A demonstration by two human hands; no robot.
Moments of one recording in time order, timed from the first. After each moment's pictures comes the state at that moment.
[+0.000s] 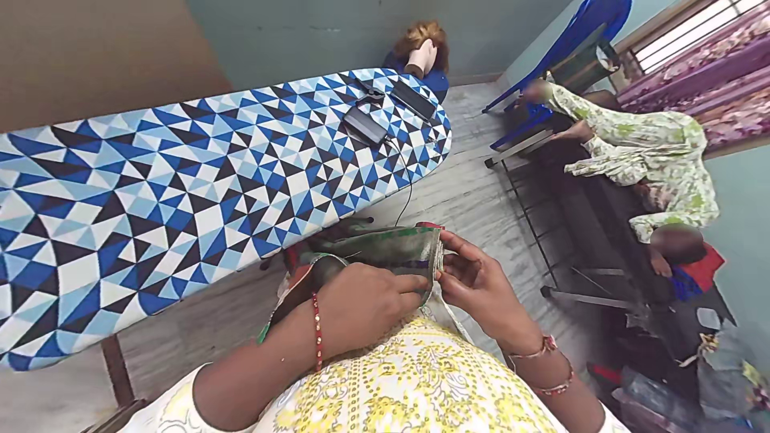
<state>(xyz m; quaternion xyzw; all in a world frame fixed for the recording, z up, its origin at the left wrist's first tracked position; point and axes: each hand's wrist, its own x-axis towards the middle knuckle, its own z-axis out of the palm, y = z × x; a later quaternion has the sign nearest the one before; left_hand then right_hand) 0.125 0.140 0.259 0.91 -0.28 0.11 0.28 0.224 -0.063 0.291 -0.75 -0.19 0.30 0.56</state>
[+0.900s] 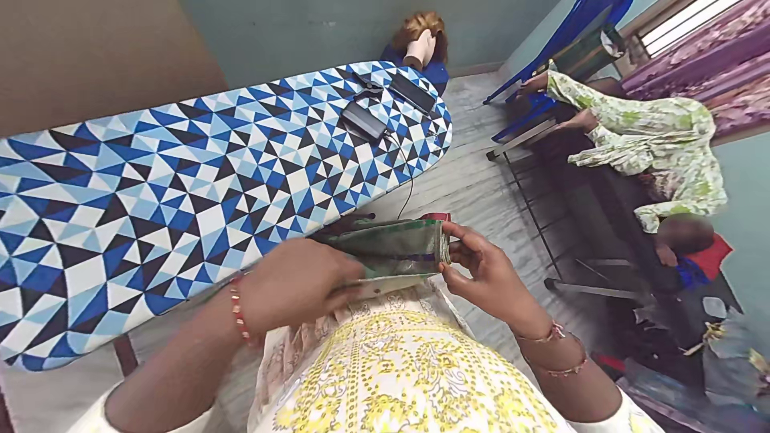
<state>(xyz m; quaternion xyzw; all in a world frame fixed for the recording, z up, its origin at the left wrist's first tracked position) 0.109 0.209 0.262 0.93 -0.19 -0.04 0.30 0.242 -0.070 0.284 -0.80 -0.29 0.25 0.45</state>
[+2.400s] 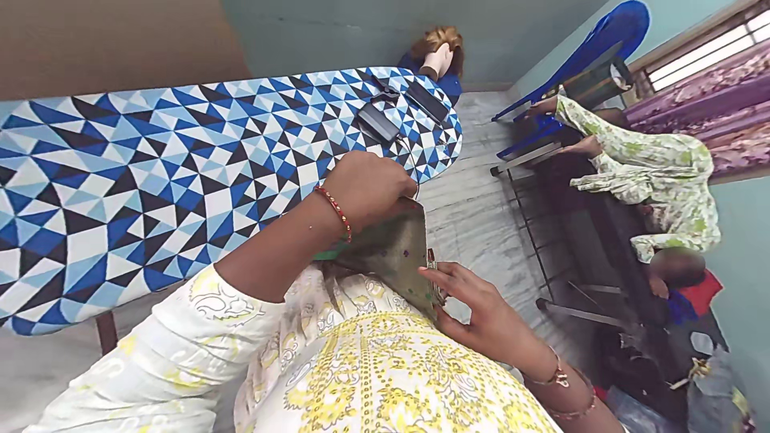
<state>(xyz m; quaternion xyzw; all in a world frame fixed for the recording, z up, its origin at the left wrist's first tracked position) 0.206 0.204 0.296 0.97 -0.12 0.00 0.21 0.218 -0.081 0.289 -0.76 -0.51 0.22 0.33</state>
